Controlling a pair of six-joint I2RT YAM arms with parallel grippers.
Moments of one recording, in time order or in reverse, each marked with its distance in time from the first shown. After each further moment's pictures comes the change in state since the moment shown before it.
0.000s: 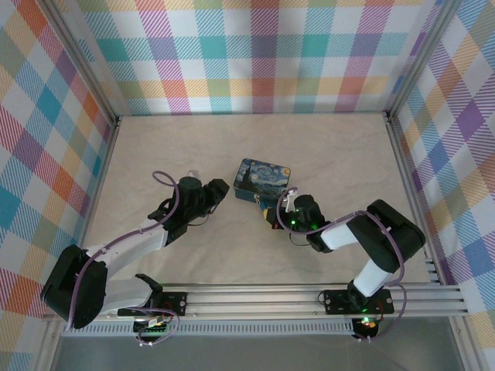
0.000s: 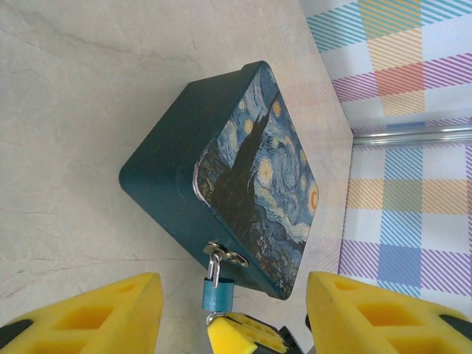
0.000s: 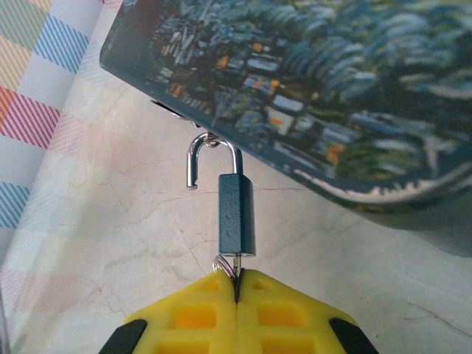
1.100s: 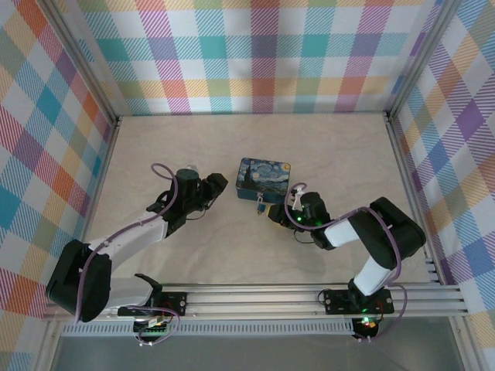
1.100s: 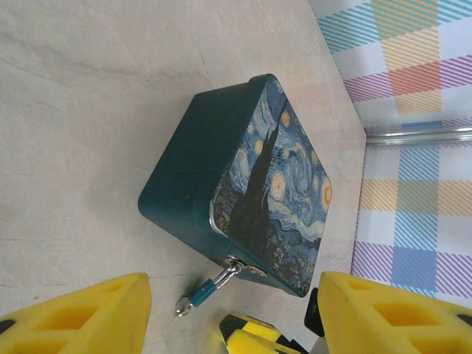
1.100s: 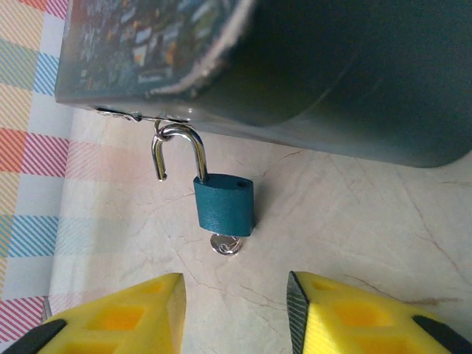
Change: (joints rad) left arm 0.075 0.058 0.074 -0.063 0.077 0.067; right arm -0.084 0.006 -0.007 -0.035 -0.086 0.150
